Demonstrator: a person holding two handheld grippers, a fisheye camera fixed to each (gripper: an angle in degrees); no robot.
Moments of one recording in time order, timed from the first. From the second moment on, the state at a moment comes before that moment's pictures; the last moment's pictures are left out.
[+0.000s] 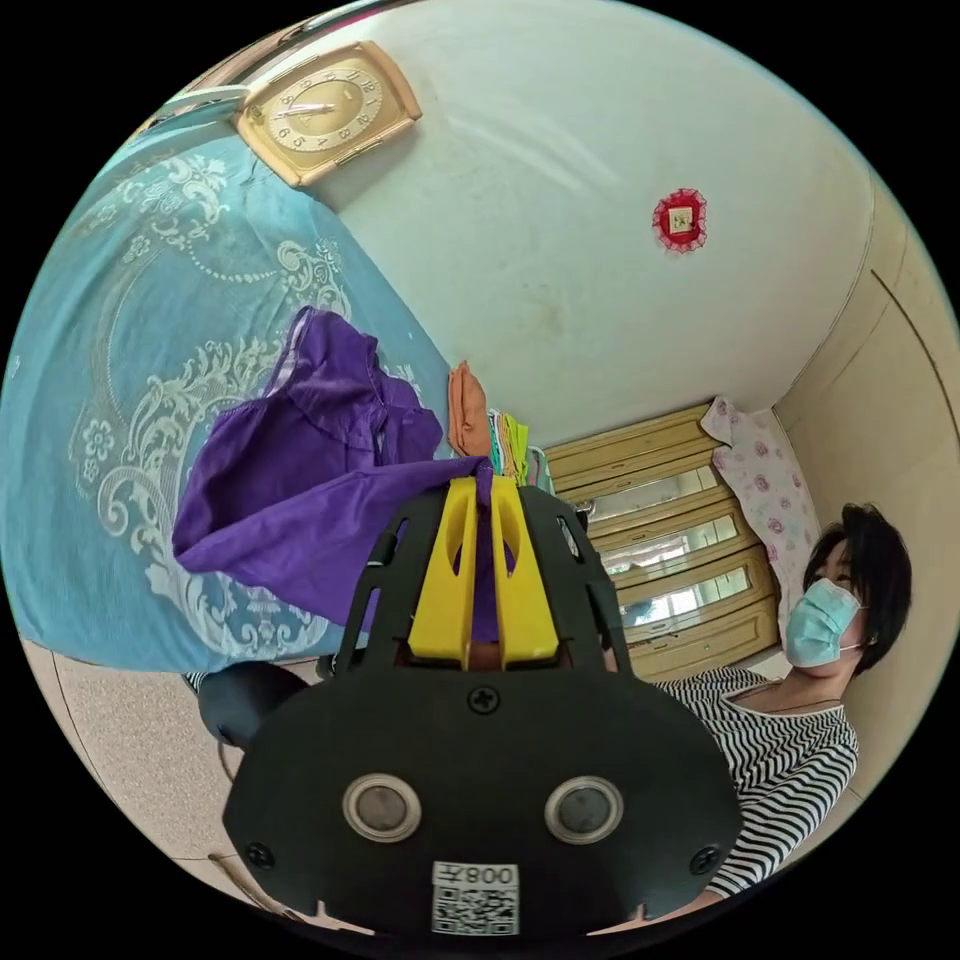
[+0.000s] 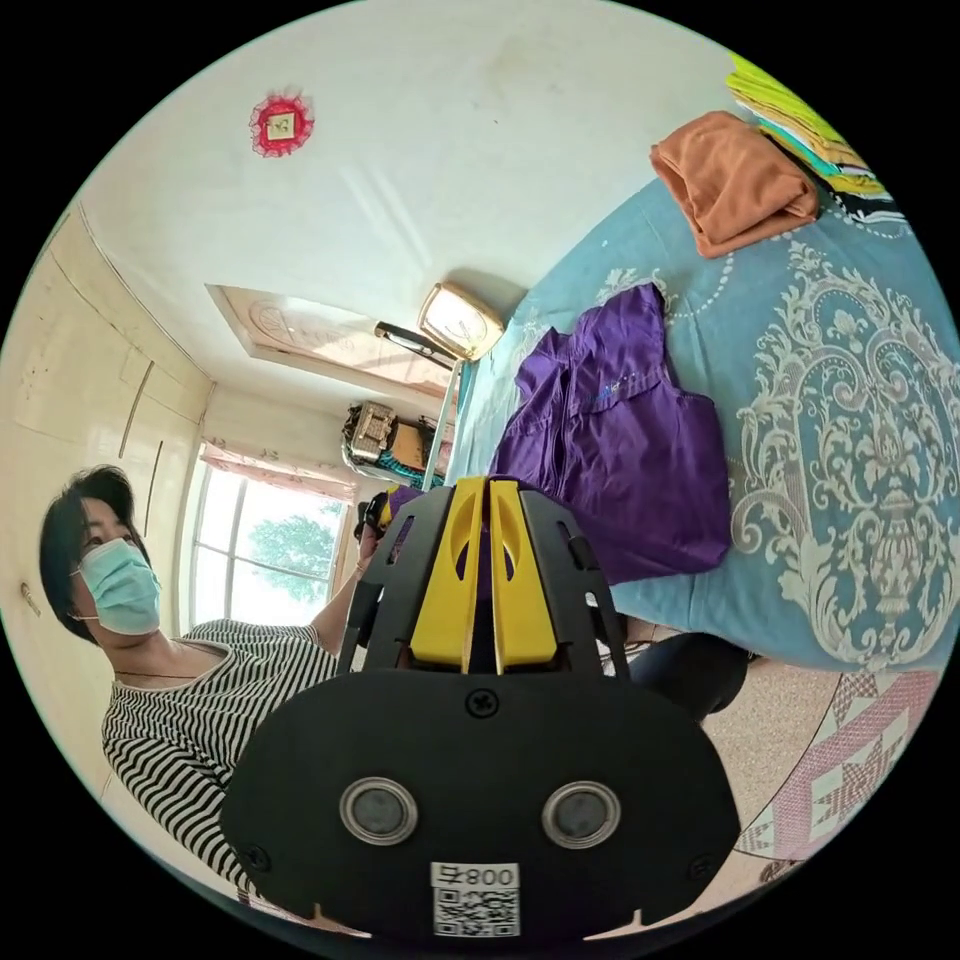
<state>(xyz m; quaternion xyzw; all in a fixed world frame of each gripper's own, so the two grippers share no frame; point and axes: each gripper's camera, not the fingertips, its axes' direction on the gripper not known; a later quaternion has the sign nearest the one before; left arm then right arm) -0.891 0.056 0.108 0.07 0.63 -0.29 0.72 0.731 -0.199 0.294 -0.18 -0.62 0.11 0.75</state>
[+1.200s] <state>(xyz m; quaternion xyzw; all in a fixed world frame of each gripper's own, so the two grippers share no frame) -0.717 -0.311 0.430 0.02 0.51 -0.17 0.85 0.511 -0.508 0.571 -0.17 -0.40 0.16 0.89</state>
